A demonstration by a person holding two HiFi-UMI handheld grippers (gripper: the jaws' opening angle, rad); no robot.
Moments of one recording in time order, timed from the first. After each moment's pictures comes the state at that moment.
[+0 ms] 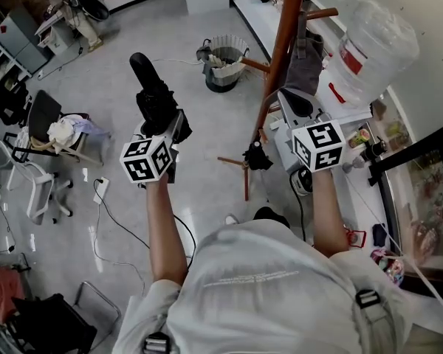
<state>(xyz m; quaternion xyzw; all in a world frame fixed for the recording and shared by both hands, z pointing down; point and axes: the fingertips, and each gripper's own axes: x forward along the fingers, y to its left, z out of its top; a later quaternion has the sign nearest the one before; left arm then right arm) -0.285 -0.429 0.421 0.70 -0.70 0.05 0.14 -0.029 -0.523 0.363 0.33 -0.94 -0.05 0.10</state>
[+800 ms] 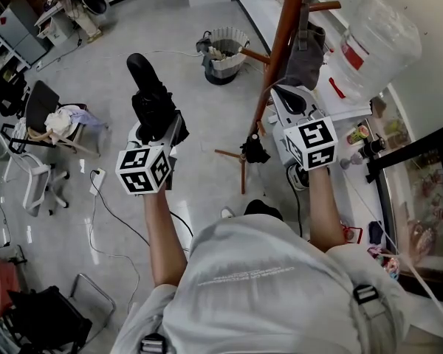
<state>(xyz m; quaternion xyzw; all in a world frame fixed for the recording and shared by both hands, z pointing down) -0.265 -0.391 0.410 0.70 -0.71 0.06 0.12 -0.041 -0.508 0.372 0.30 -0.94 -0.09 0.13</state>
